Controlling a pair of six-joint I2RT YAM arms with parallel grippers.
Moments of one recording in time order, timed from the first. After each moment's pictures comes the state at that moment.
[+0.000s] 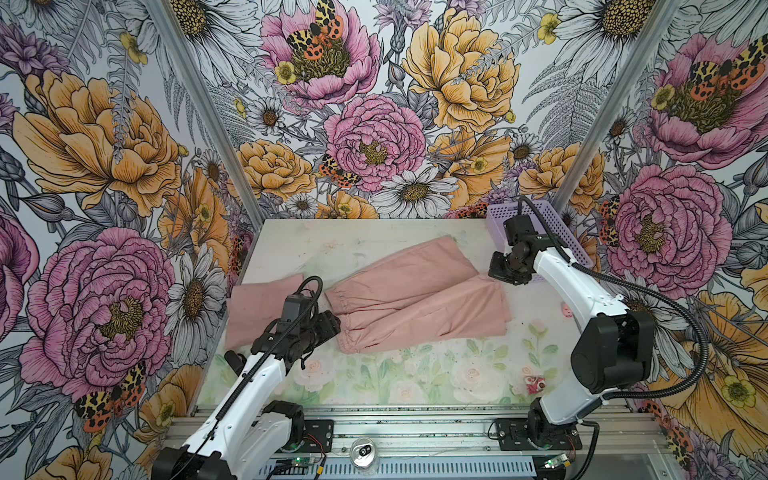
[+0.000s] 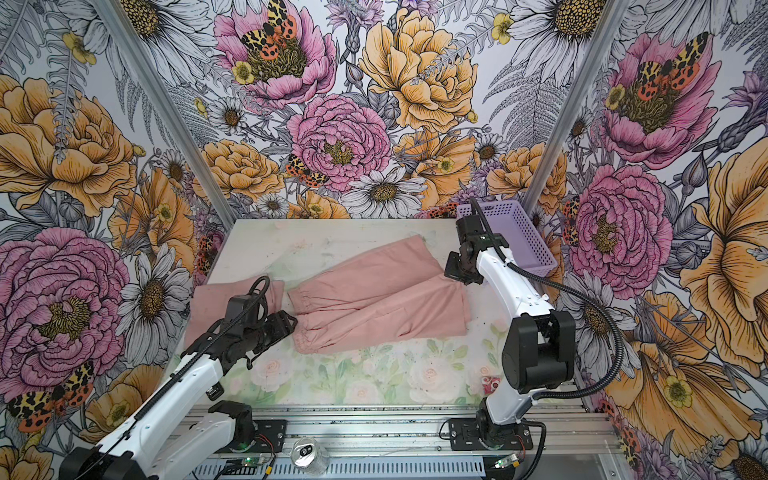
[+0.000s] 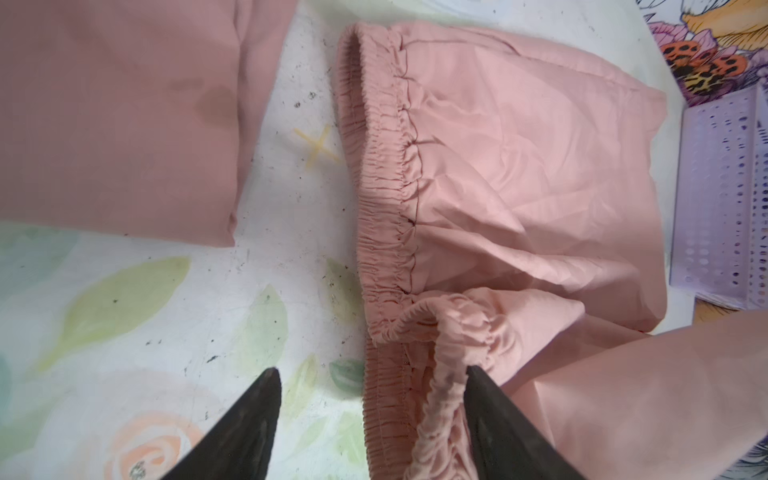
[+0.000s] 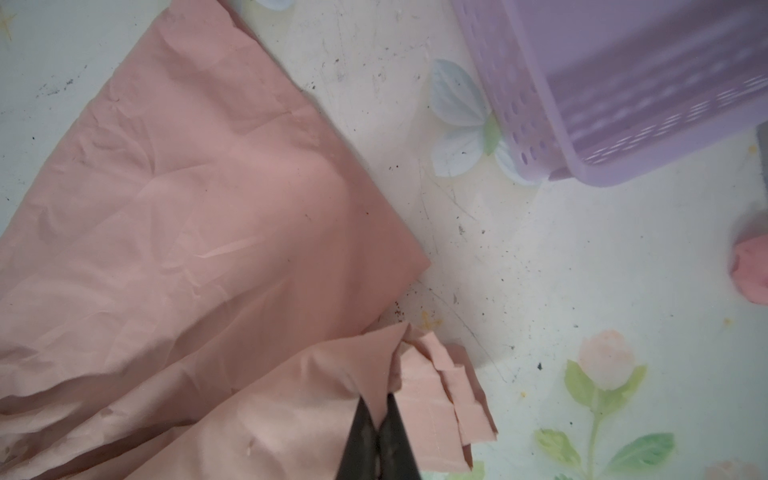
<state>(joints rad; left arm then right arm) -0.20 0.87 0.53 -0.53 0.12 -0.73 0.10 1.64 1.44 -0.99 -0.02 0.42</state>
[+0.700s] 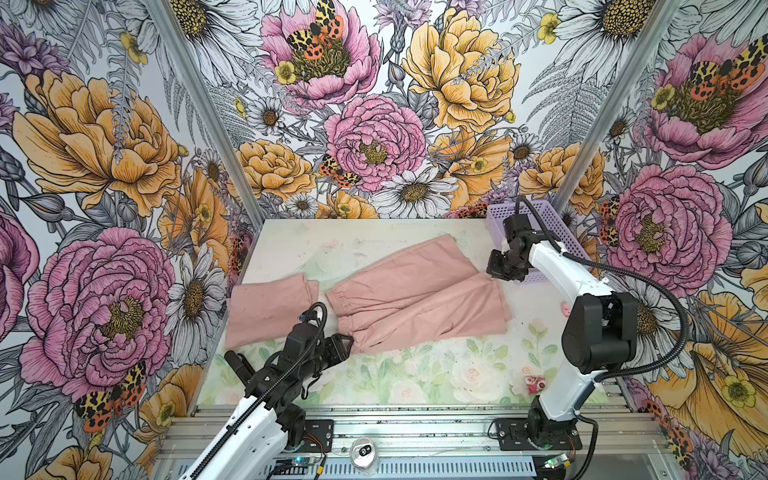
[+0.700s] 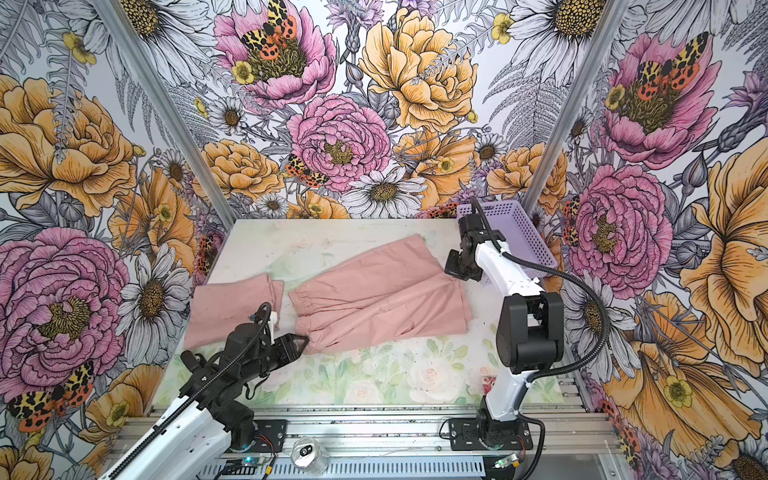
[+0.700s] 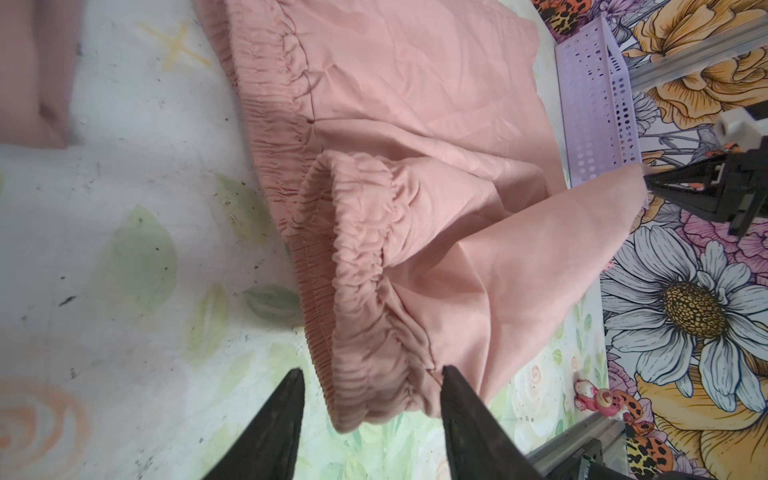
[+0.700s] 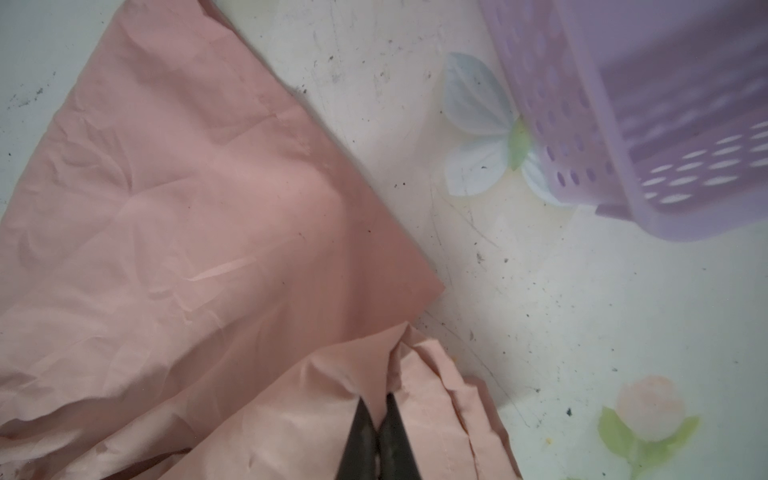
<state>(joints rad) -0.43 0.54 0.33 -0.49 0.14 -0.81 0.06 1.77 1.49 -0.96 -0.09 0.40</state>
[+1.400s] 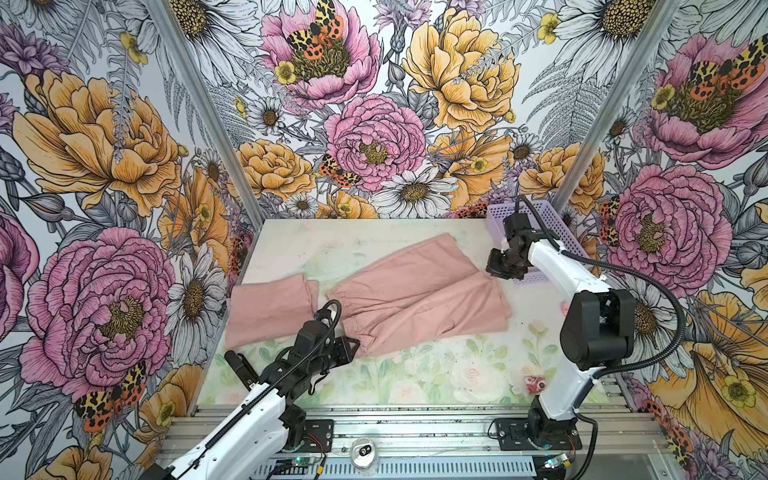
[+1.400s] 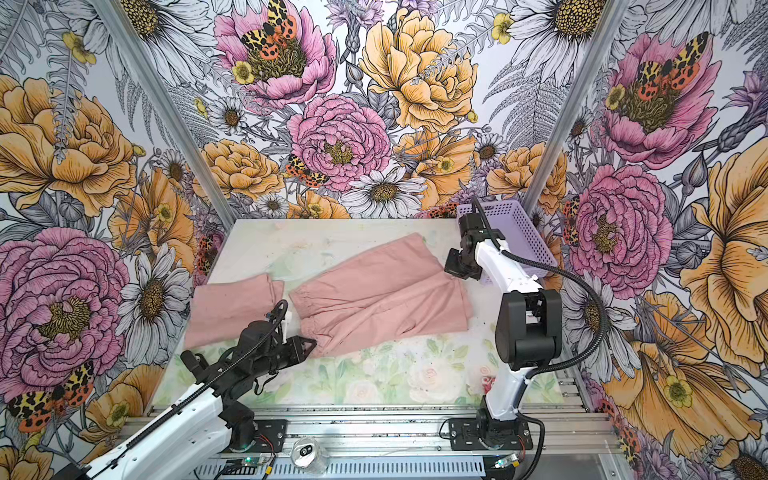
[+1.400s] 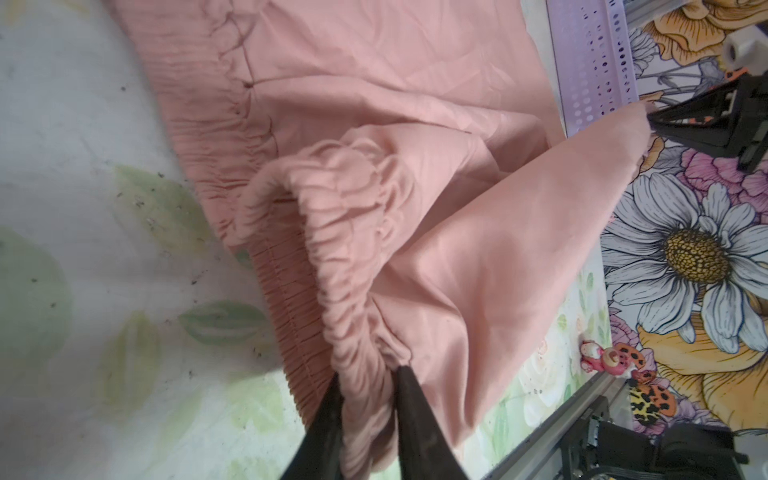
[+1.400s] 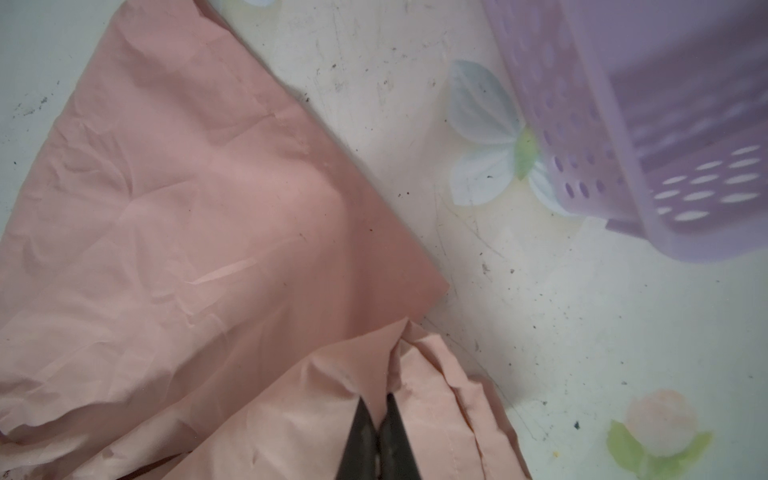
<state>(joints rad) -0.47 0.70 0.28 -0.28 0.22 -0.76 0.06 1.80 1.51 -0.95 -0.10 0.40</state>
